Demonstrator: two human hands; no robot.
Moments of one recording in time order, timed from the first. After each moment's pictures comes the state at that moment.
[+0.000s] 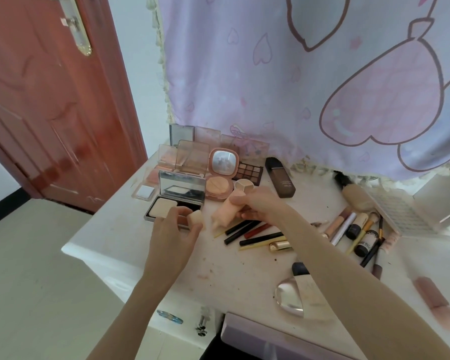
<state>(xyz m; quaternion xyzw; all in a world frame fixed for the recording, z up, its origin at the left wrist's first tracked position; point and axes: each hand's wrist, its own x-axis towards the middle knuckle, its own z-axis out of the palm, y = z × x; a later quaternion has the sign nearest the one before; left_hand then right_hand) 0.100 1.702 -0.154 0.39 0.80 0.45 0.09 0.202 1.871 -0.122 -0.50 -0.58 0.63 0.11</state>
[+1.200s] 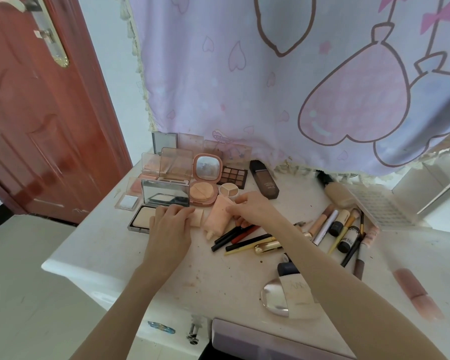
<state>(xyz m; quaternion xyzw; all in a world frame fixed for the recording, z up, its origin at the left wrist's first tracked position) 0.095 1.737 -0.162 0.51 0.81 0.28 -0.04 0.227 1.869 -0.118 -0.48 -0.74 0.46 0.08</state>
